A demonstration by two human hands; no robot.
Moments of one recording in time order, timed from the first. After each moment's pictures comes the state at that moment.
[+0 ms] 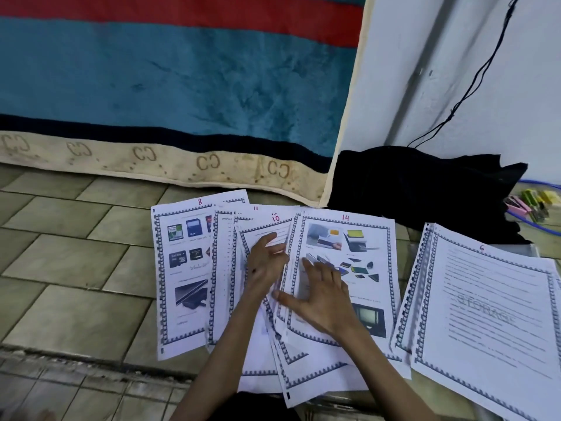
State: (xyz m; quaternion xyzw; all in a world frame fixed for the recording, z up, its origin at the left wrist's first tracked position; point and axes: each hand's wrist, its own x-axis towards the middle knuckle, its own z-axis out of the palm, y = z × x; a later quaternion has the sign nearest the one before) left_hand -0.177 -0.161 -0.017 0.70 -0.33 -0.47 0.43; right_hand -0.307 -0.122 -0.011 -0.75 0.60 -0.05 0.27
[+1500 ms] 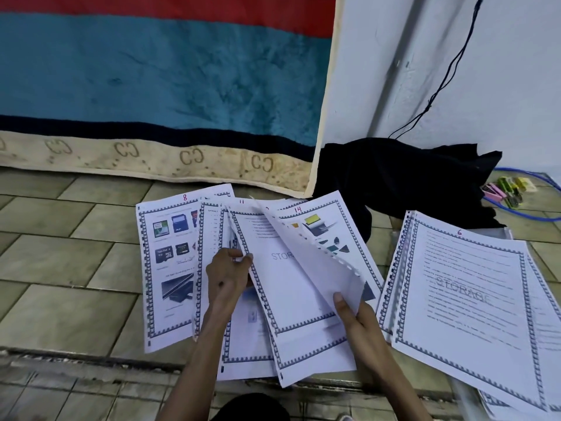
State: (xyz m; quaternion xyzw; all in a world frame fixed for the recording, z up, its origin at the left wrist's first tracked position) left_hand -0.161 -0.111 0.002 0.80 -0.33 -0.35 0.37; right_hand -0.377 -0.064 -0.018 -0.50 0.59 -0.37 0.52
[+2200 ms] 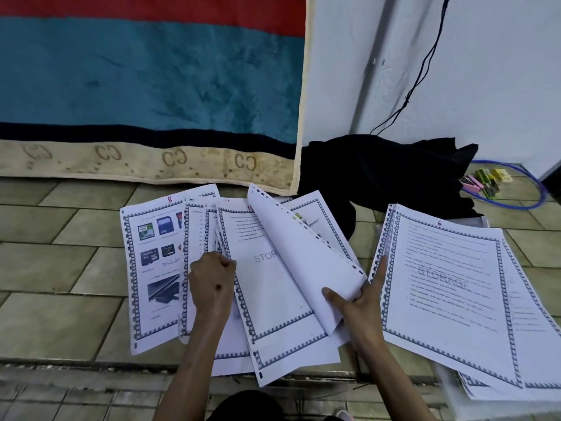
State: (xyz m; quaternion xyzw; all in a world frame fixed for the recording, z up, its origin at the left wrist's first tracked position) left_hand -0.169 -0.103 -0.007 0.84 -0.42 -0.16 0.31; right_hand -0.394 -0.080 -0.035 -0.44 0.59 -0.50 0.47
